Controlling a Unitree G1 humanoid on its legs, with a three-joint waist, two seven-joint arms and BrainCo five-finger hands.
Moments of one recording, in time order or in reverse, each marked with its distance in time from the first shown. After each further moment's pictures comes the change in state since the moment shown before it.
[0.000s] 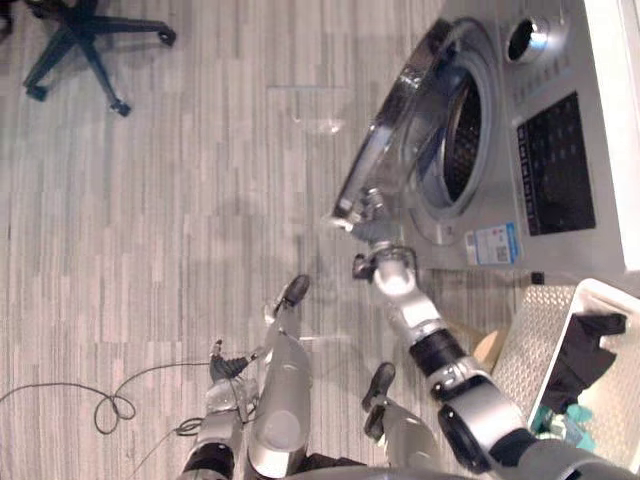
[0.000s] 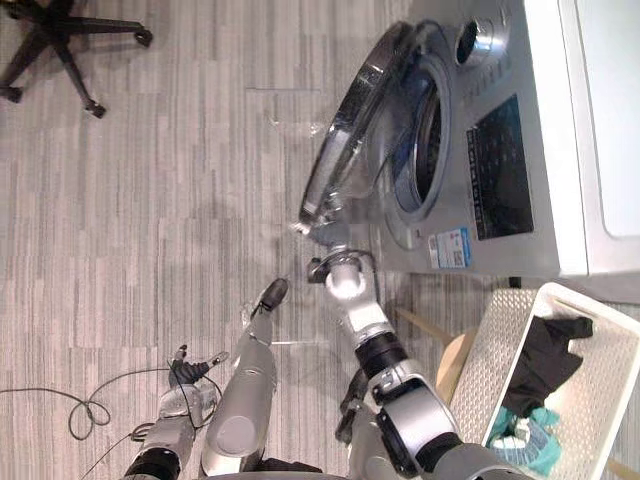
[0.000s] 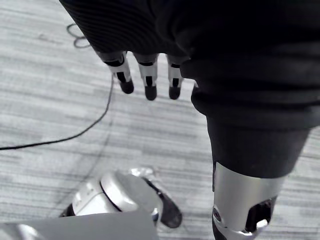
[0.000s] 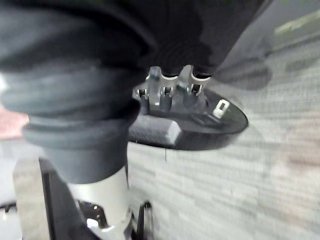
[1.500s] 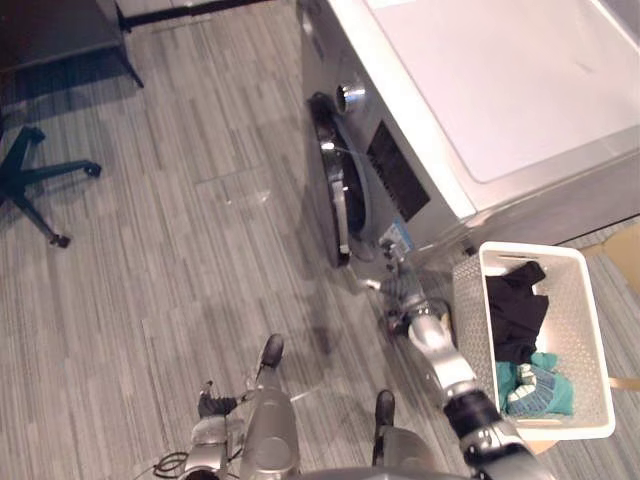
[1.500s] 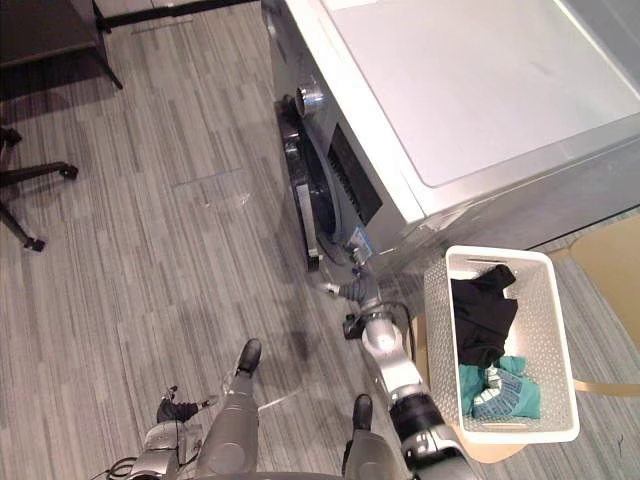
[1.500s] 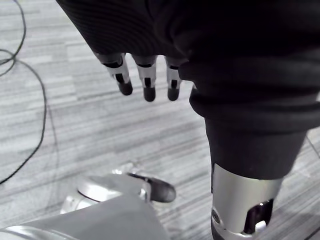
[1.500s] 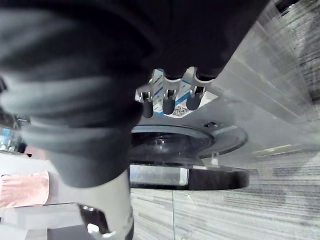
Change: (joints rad) left arm 0.066 0.056 0.057 0.104 0.143 0.011 -0.051; right arm 0.223 -0.144 -0.213 -0.067 -0.175 -0.021 0.074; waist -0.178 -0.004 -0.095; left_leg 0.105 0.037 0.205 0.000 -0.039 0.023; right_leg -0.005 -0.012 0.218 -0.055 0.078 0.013
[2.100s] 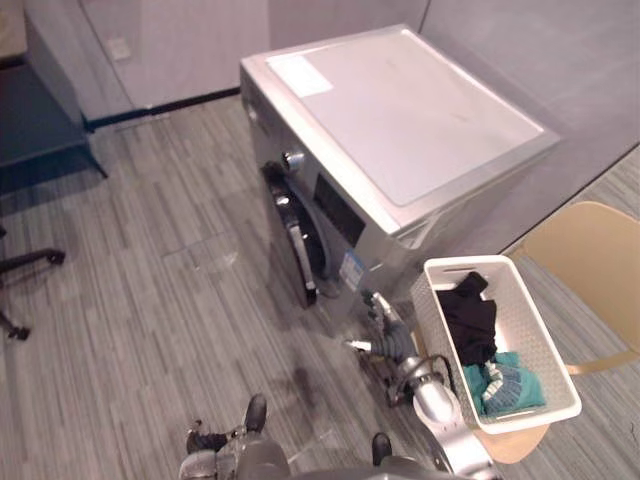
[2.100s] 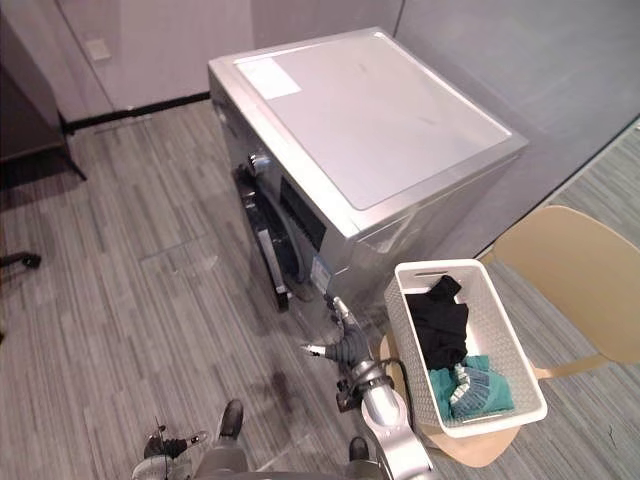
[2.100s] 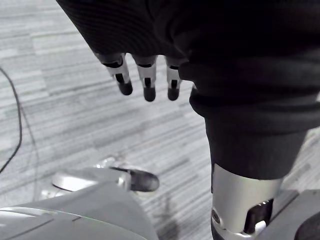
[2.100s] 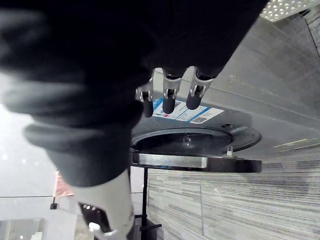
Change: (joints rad) left arm 0.078 0.001 0.076 0.089 0.051 0.016 -0.039; right arm 0.464 0.001 0.162 -0.348 -0.101 -0.050 0.153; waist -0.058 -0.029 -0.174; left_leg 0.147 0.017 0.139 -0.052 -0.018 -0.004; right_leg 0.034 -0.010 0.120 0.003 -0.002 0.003
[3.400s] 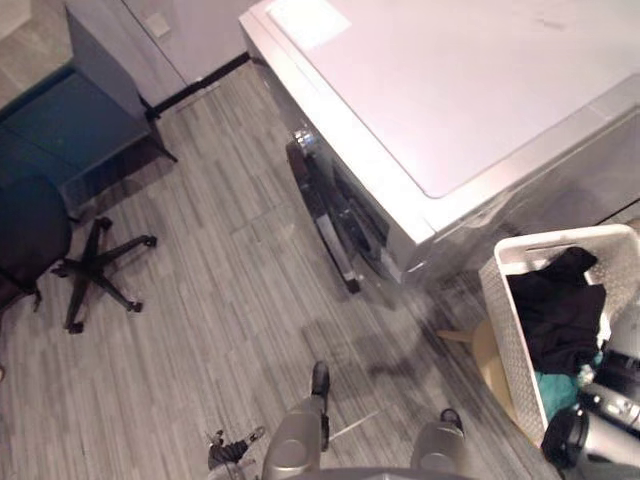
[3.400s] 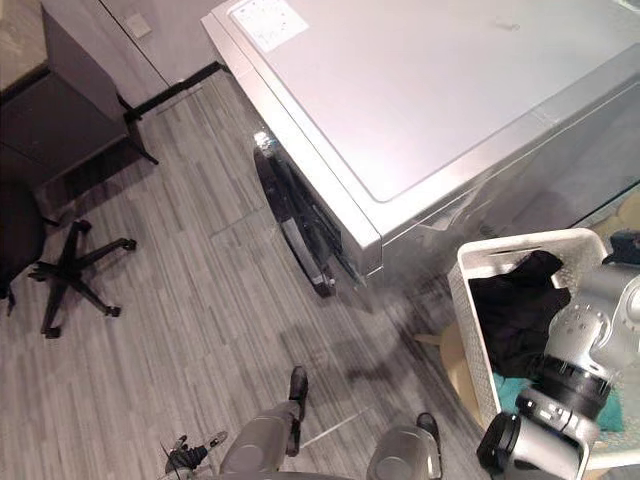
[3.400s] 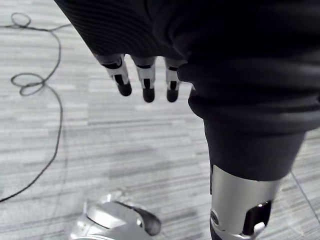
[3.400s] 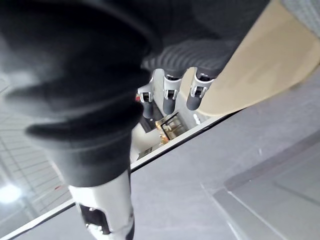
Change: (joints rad) left arm 0.117 -0.118 0.004 -0.115 -0.217 -0.042 -0.001; right arm -0.423 -0.295 -1.007 -0.173 0.667 -0.092 -0.385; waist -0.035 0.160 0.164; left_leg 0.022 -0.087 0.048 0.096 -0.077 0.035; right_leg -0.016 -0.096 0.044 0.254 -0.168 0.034
